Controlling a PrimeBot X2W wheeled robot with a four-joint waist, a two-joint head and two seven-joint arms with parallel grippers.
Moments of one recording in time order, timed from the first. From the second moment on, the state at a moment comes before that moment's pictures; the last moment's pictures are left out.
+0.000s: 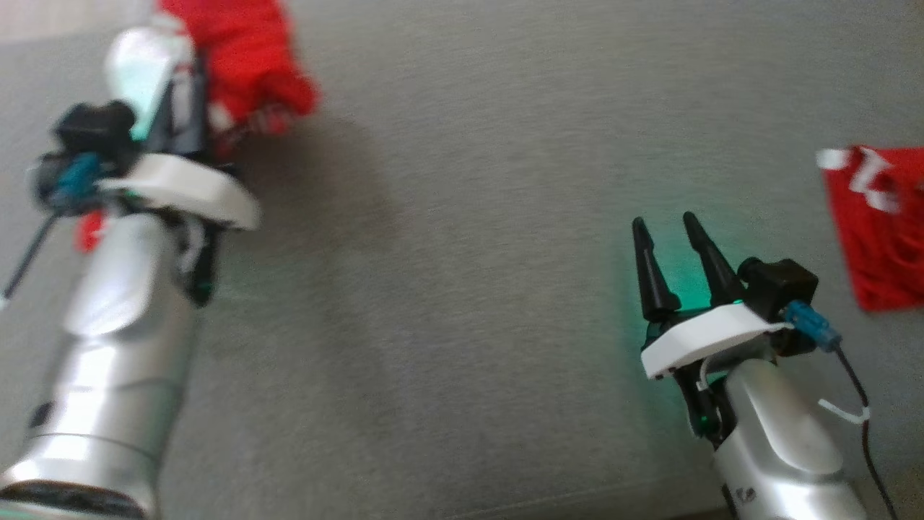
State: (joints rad) left arm -0.83 0.24 -0.32 0.85 -0.42 -0.13 -0.25; right arm -0.37 -0.05 0.19 0.59 0.28 0.13 -0.26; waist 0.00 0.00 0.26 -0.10
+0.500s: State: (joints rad) left arm -0.64 0.08 -0.58 0.72 -0.54 -0.13 -0.25; right arm -0.35 -0.05 0.31 0.57 0.35 0.13 -0.26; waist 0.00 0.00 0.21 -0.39
